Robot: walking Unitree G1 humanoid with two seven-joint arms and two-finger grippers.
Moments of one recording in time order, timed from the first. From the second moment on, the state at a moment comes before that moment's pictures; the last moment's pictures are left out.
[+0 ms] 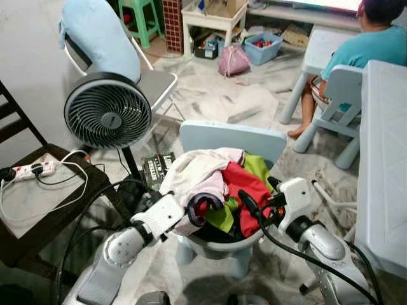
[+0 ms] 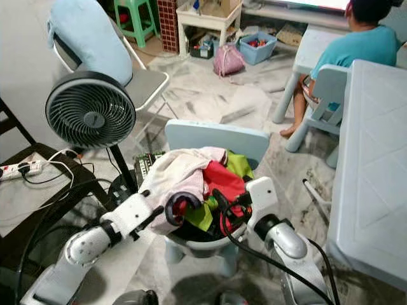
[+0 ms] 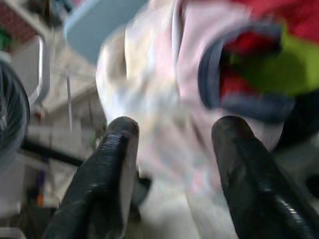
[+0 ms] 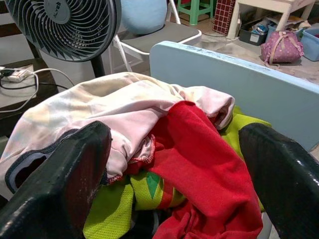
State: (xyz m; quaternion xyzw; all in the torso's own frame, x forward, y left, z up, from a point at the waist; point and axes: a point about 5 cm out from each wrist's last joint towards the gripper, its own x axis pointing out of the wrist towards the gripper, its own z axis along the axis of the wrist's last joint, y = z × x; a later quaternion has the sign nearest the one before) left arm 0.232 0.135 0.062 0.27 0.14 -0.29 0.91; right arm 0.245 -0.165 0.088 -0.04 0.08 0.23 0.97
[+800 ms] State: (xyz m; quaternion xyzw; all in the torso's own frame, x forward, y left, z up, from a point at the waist) left arm 0.245 0.116 0.037 0.29 0.25 -0.40 0.84; right arm 0.250 -0.160 0.091 -0.04 0.07 0.23 0.97
